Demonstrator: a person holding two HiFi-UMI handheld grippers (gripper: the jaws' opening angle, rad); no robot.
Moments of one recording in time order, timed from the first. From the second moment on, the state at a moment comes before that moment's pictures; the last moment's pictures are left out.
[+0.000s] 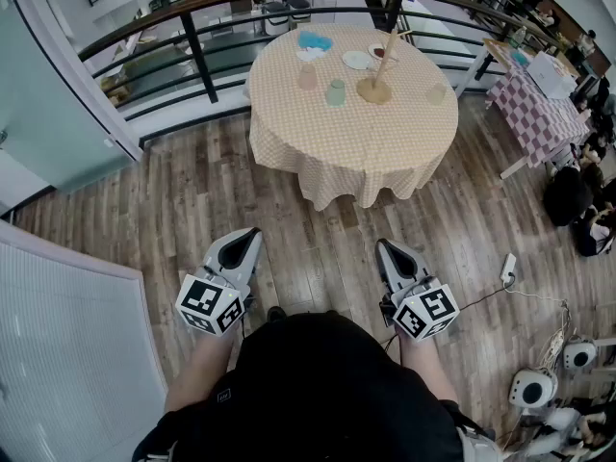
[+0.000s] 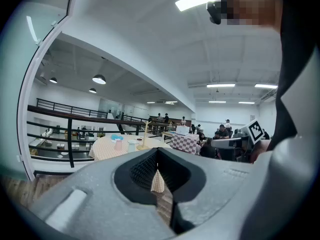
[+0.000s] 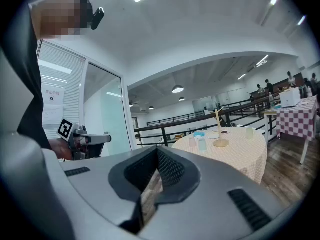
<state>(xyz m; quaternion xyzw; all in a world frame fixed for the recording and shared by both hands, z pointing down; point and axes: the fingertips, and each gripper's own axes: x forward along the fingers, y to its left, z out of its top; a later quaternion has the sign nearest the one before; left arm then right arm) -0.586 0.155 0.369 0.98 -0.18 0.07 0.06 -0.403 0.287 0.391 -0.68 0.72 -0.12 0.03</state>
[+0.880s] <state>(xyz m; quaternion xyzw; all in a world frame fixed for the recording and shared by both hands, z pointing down) -0.520 0.198 0.362 0.98 -0.20 0.08 0.05 -0.347 0.336 0.400 -0.65 0.75 -0.14 0.06</state>
